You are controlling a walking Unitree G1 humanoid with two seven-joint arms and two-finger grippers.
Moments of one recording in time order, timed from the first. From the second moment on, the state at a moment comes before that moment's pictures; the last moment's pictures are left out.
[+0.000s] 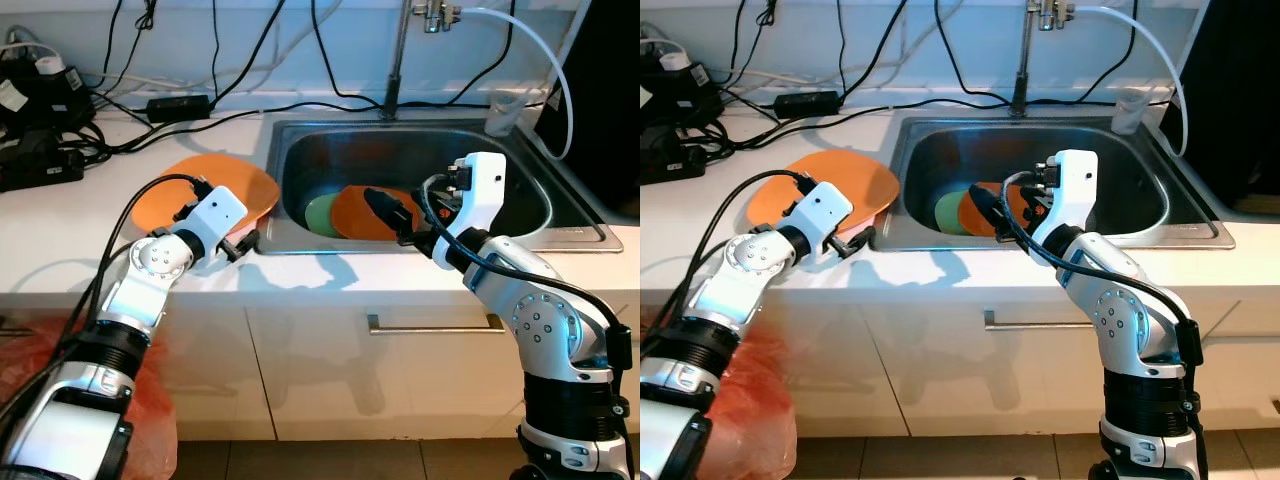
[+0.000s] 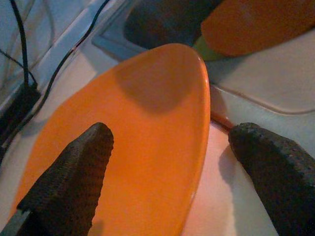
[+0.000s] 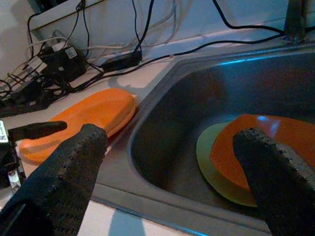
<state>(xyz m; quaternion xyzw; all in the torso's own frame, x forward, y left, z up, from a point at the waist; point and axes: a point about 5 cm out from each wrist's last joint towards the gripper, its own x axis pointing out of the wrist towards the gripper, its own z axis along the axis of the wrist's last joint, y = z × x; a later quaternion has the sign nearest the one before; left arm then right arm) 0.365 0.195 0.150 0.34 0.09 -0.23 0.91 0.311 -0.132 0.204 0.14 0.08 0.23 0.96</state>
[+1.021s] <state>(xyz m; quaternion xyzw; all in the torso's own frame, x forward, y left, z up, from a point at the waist) 0.373 0.210 0.158 0.45 0.12 -0.25 0.85 0.312 -0.133 0.205 0.15 0.07 0.23 0.96</state>
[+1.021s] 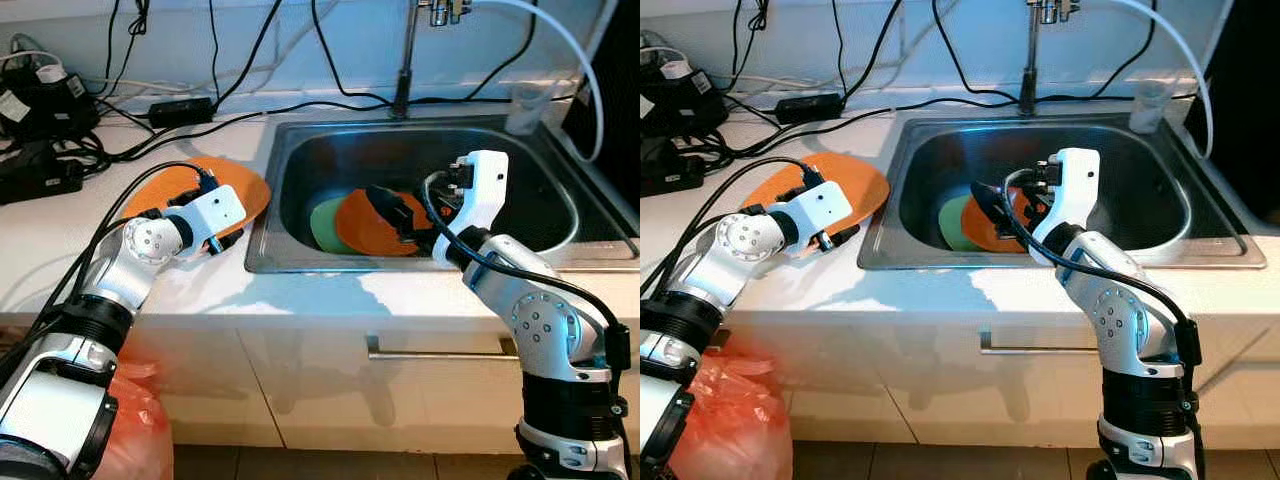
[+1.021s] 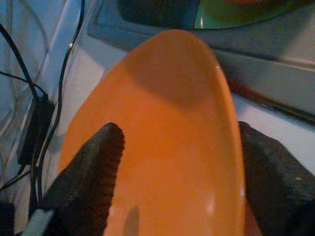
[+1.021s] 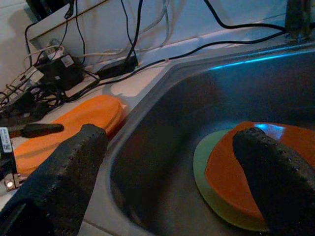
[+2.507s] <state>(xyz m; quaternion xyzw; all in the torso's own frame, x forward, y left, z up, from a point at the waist) 0.372 0.210 0.153 0.45 0.13 -0.25 0.85 0.313 -0.134 0.205 0.15 0.07 0.22 0.96</state>
